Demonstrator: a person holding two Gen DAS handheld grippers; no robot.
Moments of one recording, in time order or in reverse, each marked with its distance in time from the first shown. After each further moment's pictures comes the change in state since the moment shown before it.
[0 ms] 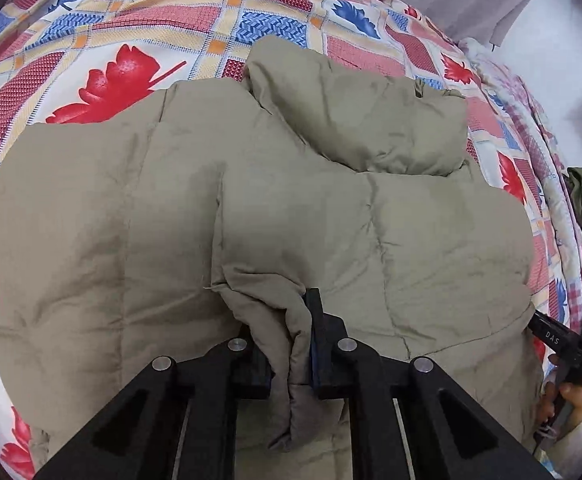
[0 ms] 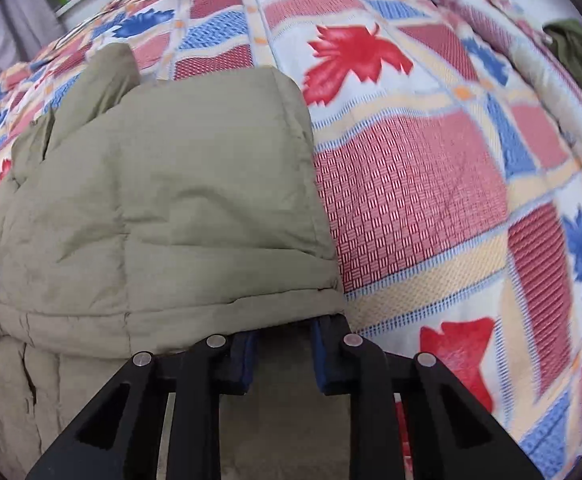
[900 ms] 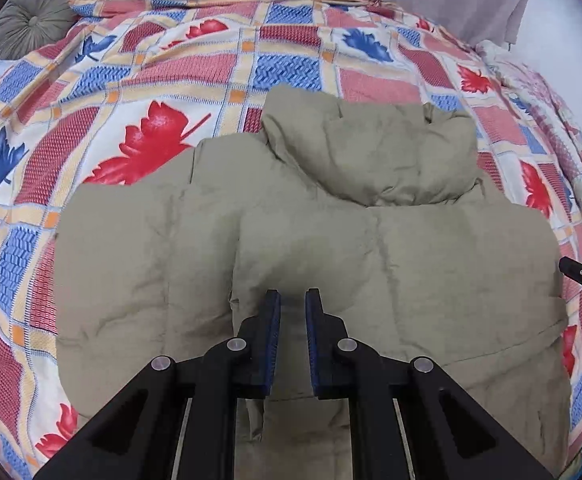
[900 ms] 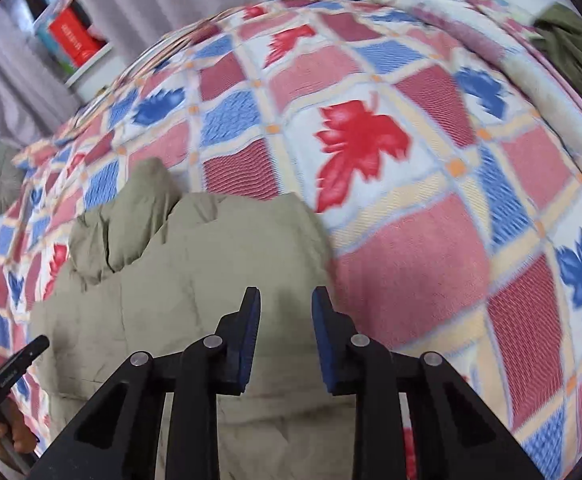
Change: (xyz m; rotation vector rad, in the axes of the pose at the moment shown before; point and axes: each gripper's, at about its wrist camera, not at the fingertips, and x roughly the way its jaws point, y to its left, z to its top) left arm -0.021 -0.025 0.007 0.028 -0.071 0.184; right arm -0.040 0.005 0.068 0.058 -0.066 0.135
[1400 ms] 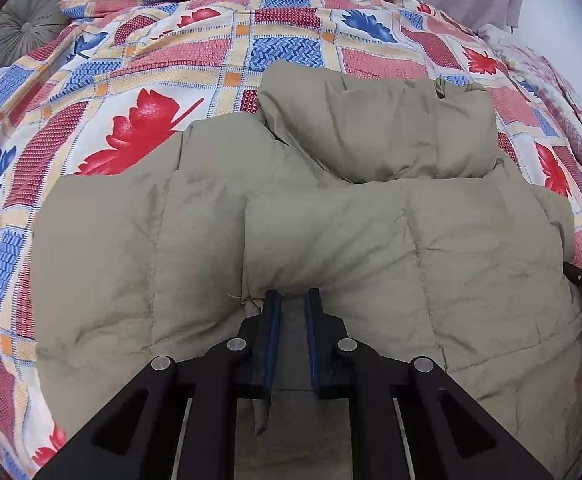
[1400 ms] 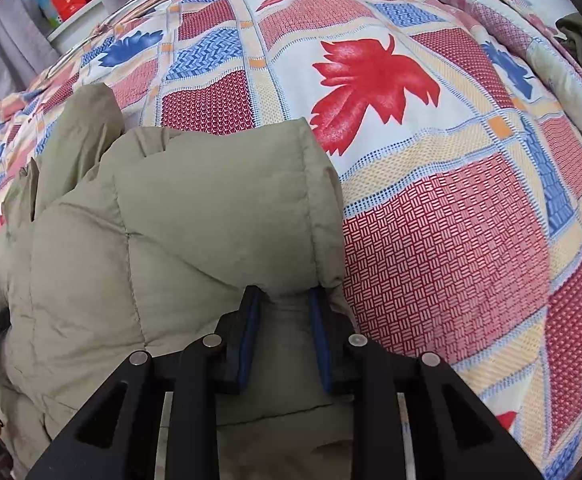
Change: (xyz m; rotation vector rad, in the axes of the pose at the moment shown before) left arm 0.016 -0.002 -0.006 0.050 0.000 0.039; right arm 0.049 -0.008 -0.024 -0.029 0.043 -0.104
